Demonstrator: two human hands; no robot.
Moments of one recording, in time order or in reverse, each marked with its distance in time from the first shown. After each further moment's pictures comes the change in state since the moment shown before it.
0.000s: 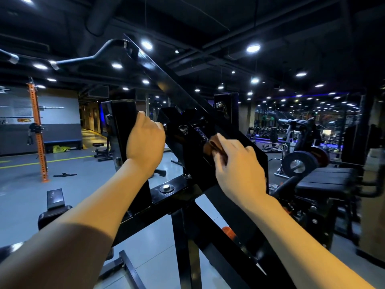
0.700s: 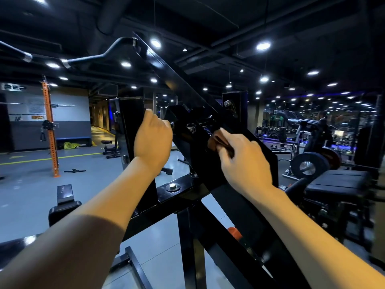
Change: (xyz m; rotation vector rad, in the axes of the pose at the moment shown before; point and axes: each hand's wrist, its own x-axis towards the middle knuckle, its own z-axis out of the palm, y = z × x) left_hand 0.000 -0.001 -0.004 -0.012 -0.012 -0.022; right_hand 0.021 0.004 0.006 0.116 0.027 -0.054
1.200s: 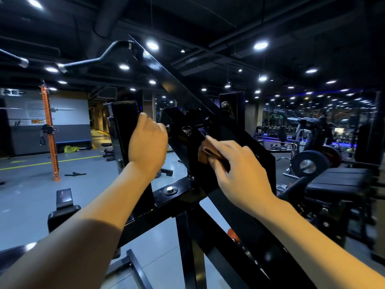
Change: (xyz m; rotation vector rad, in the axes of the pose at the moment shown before) left_hand 0.000 0.002 0.000 -0.007 -0.019 -0.015; right_hand -0.018 -0.001 -0.006 0.015 -0.069 -0.123
